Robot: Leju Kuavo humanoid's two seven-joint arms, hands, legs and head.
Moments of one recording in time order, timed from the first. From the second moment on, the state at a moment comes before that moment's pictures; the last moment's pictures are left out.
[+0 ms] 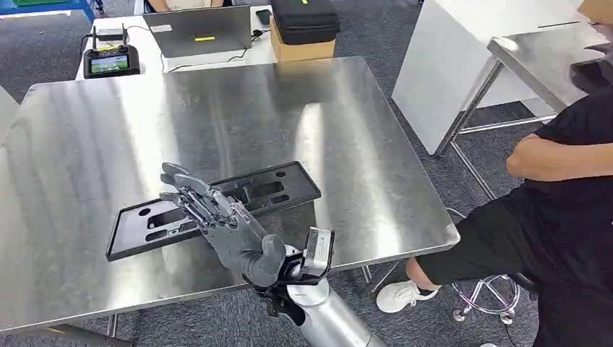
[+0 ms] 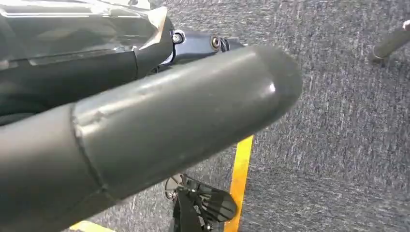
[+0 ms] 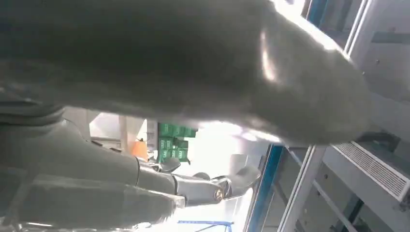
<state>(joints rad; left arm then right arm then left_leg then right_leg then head) -0.12 -0.17 1.18 -0.20 -0.90 0.27 -0.50 -0.30 0.28 0.60 -1.39 -0.13 0.45 -0.67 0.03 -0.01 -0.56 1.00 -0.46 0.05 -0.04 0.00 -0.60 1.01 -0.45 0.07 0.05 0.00</state>
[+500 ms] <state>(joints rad) -0.12 -0.16 1.18 -0.20 -0.92 0.28 -0.49 -0.25 0.20 0.57 -1.40 -0.15 0.44 -0.70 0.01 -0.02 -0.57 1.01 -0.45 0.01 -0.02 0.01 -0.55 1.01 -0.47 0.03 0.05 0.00</state>
